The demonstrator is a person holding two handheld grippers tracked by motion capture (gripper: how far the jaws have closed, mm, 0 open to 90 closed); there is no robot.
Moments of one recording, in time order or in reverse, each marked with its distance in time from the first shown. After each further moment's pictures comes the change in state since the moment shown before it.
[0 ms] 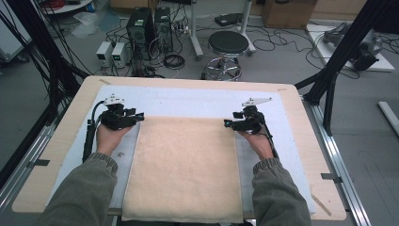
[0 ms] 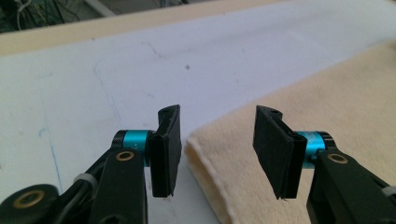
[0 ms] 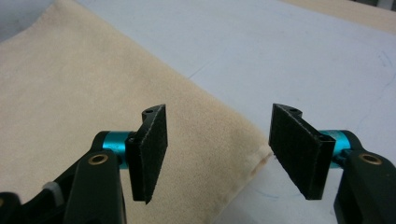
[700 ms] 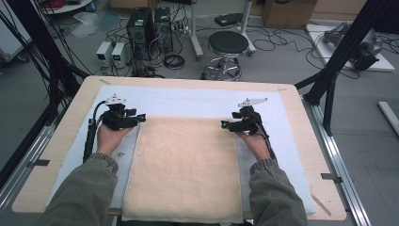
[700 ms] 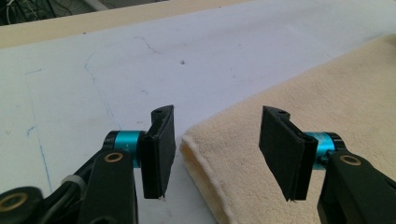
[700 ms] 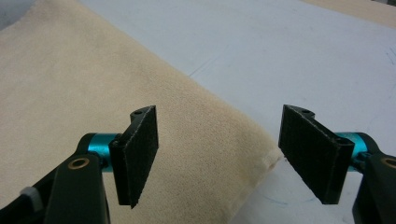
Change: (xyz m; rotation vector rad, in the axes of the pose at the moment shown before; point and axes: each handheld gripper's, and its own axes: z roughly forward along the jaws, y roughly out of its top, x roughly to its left) left arm 0.000 -0.004 0.005 0.039 -0.021 0.002; right arm 0.006 0.000 0.009 0.020 -0.022 -0.007
